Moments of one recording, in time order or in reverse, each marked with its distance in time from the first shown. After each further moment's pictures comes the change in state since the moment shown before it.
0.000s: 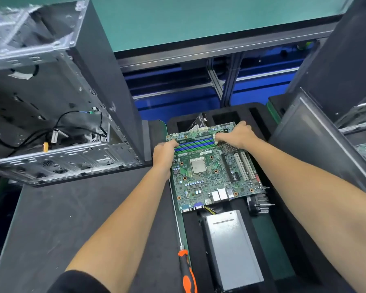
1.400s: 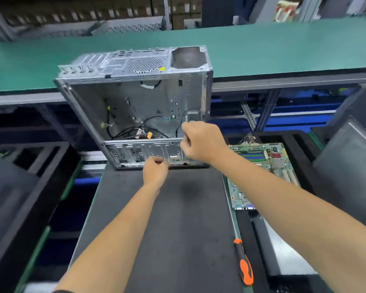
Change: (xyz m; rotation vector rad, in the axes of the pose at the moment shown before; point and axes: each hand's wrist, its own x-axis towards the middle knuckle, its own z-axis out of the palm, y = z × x) left_hand -0.049 -0.019 -0.227 0.152 0.270 0.278; right_hand -0.231 -0.206 0.077 -0.169 0.581 -1.264
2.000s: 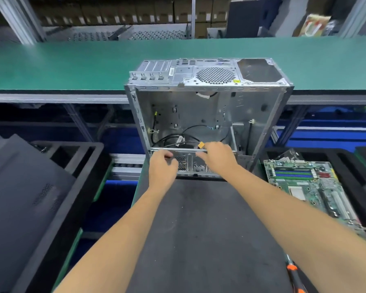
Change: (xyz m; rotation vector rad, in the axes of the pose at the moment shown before) left_hand 0.060 -0.006 -0.117 0.176 0.099 0.368; right_hand 0.061 -0.045 0.119 -0.128 -0.436 0.319
